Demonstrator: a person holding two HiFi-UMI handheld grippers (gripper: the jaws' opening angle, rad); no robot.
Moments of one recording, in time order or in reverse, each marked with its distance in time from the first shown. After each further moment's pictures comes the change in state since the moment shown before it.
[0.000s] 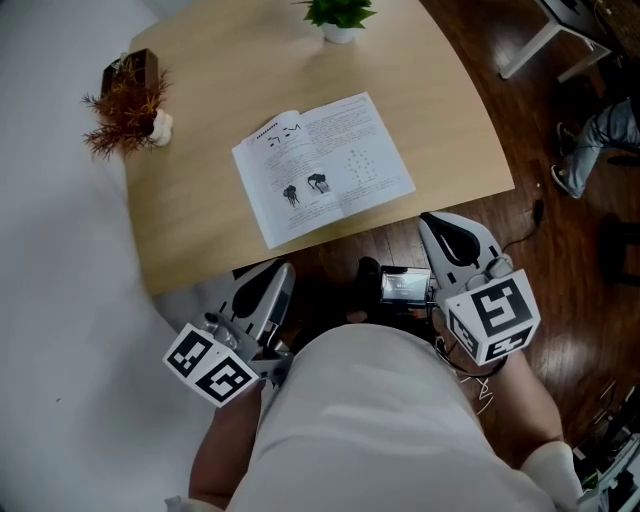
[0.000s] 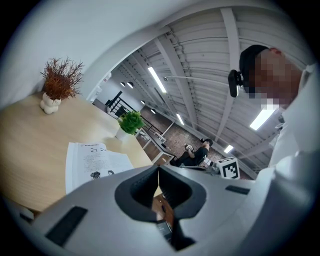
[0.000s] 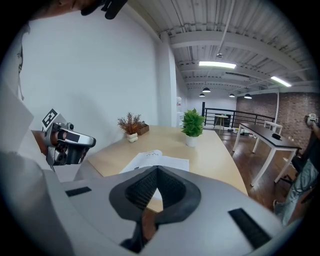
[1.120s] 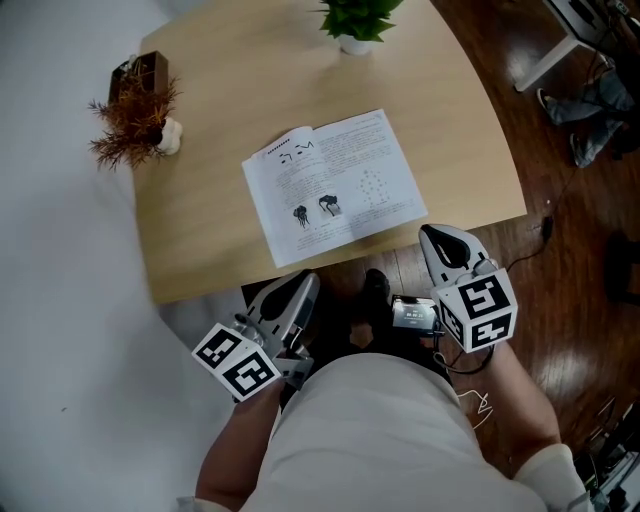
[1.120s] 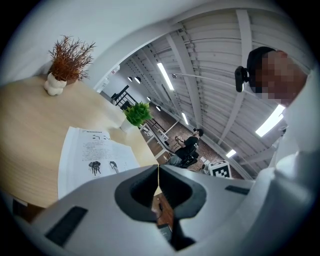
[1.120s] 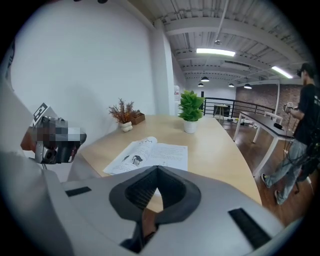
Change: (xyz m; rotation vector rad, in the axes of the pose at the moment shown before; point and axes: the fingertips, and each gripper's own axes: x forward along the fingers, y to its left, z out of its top) left arm 0.038 0.029 -0.026 -0.100 0.035 0.014; right arm 0.062 -0.027 -0.048 0.046 0.106 0.002
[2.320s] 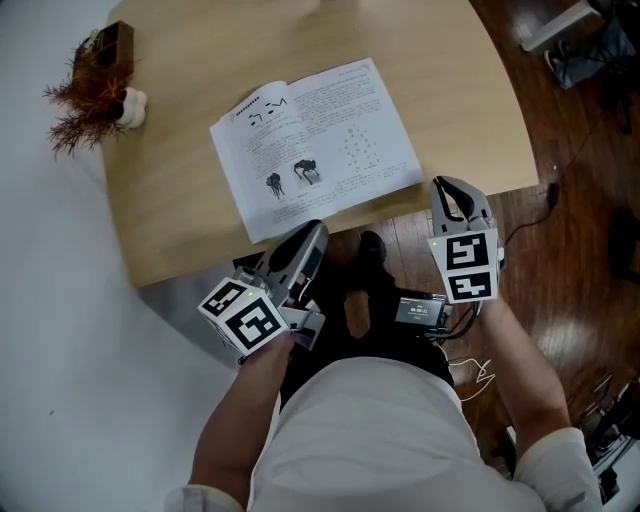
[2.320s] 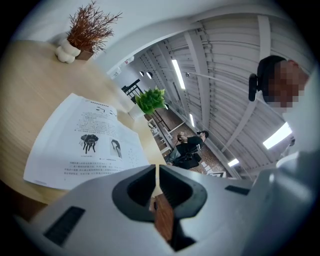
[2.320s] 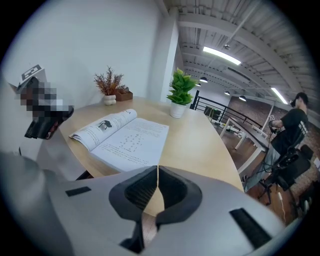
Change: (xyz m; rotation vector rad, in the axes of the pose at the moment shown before) left arm 0.074 0.039 -0.046 -0.157 0.027 0.014; right arm 0.054 -0.070 -0.074 -0.144 0.117 -0.198
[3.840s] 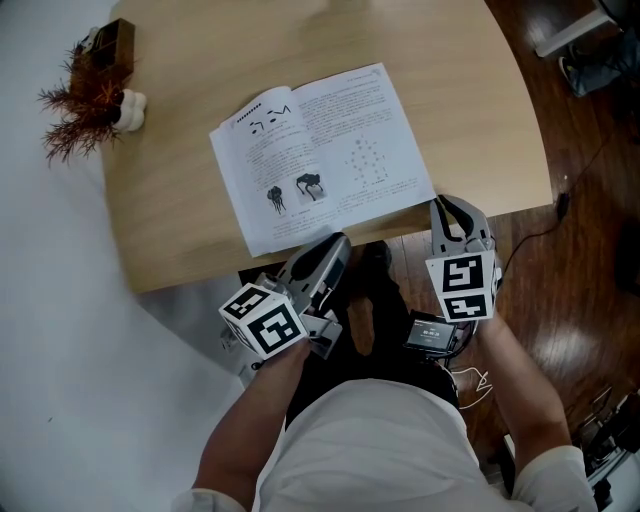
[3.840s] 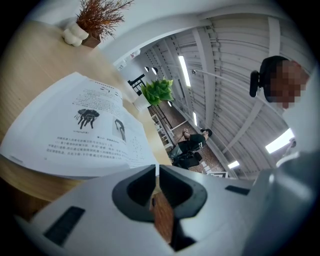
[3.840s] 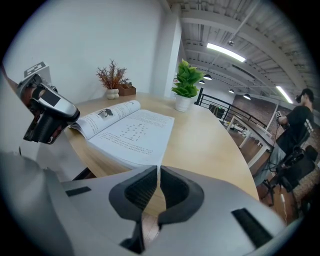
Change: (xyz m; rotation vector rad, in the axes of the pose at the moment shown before) left arm 0.035 0.018 -0.029 -0.063 0.041 -0.003; right arm 0.027 0.012 -0.023 -0.019 0.024 0.035
